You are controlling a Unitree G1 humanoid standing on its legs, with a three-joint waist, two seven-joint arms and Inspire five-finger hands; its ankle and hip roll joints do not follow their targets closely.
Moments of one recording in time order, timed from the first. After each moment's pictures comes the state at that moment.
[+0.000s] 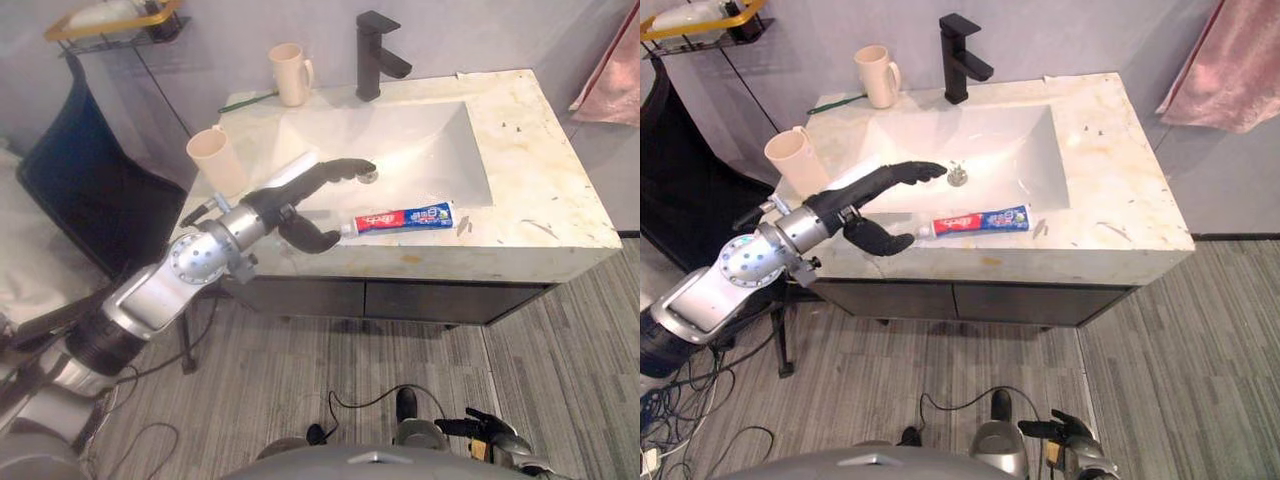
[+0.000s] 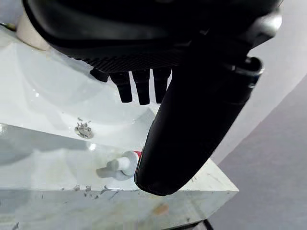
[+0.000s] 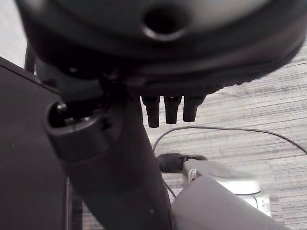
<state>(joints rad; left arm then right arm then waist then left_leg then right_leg) -0.50 0.85 -0.50 -0.25 -0.17 0.01 -0.19 -0.03 -0.32 0.09 1.26 0.32 0.01 -0.08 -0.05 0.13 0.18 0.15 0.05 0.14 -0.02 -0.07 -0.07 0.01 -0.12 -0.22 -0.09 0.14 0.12</state>
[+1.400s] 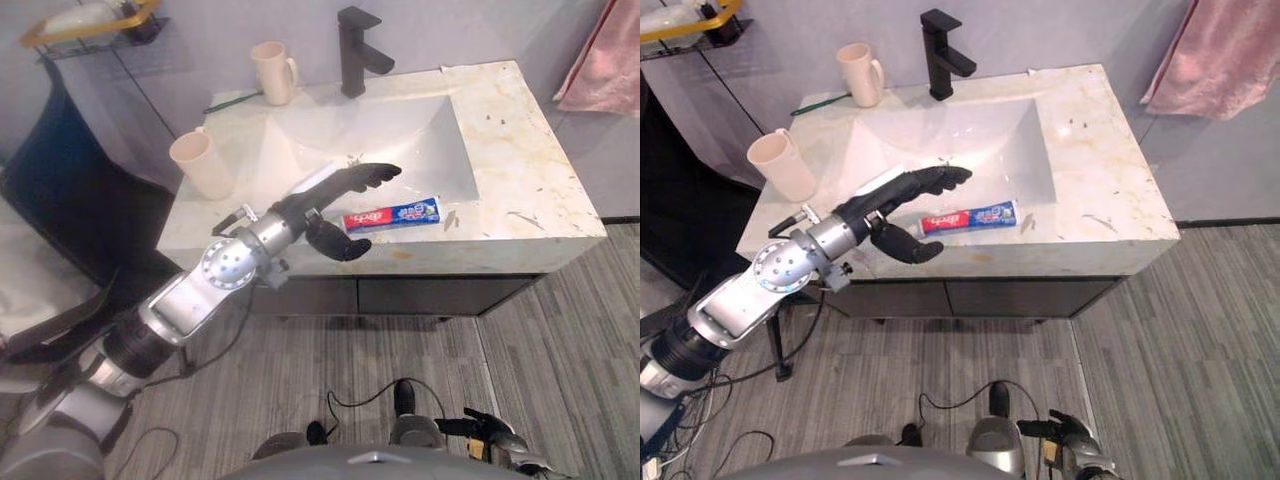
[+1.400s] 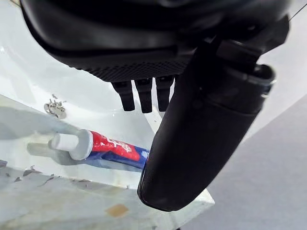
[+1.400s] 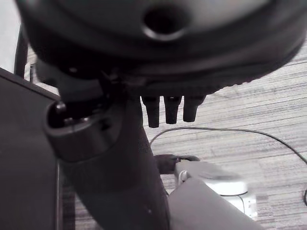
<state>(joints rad) -0.51 0.70 -0.56 -0.27 -0.18 0.11 -0.08 -0.03 -0.32 0.12 1.25 0.34 0.02 -0.10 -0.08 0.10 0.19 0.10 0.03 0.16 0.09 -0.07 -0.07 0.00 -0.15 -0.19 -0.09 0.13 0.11</state>
